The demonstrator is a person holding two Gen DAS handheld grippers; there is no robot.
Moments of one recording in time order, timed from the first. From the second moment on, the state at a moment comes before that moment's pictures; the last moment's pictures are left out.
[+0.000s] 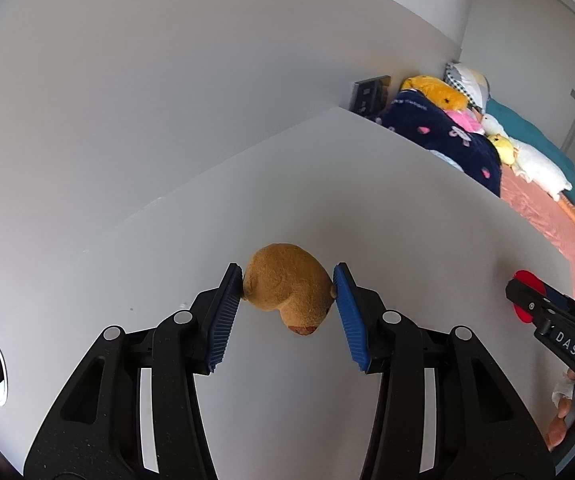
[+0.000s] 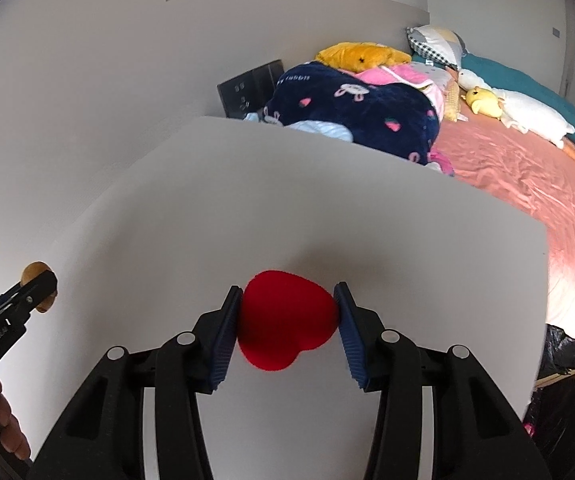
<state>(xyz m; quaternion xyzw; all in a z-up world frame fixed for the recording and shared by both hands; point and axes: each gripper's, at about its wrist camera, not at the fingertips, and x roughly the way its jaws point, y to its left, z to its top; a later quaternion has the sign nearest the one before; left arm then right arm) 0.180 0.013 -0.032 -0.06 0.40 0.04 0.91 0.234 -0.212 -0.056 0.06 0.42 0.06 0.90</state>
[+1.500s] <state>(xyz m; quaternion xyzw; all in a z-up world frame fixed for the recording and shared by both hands) 0.092 -0.146 0.015 0.01 0.38 -0.11 0.92 0.066 -0.334 0.018 0.09 0.34 0.01 0.94</state>
